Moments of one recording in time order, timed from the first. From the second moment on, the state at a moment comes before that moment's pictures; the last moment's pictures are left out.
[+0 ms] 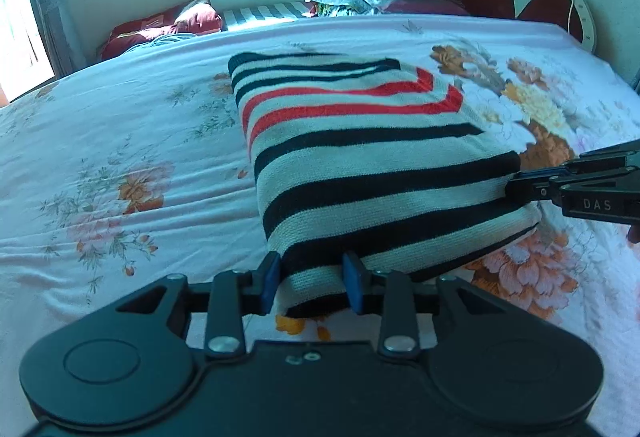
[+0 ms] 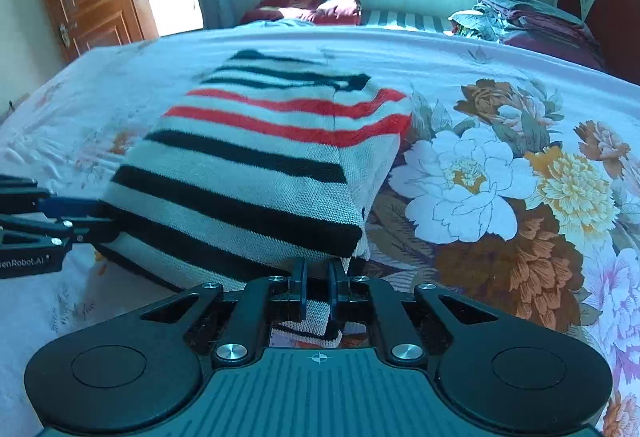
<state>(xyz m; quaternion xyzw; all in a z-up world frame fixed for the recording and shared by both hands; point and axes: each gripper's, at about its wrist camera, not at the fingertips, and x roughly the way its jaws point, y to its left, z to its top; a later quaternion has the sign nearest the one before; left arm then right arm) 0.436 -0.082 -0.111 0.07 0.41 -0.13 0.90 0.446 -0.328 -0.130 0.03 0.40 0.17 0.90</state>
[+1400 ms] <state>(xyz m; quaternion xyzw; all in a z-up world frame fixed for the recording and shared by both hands) 0.588 -0.054 -0.150 -0.17 0.50 -0.16 0.84 0.578 -0.381 -0.168 0.27 0.46 0.25 0.81</state>
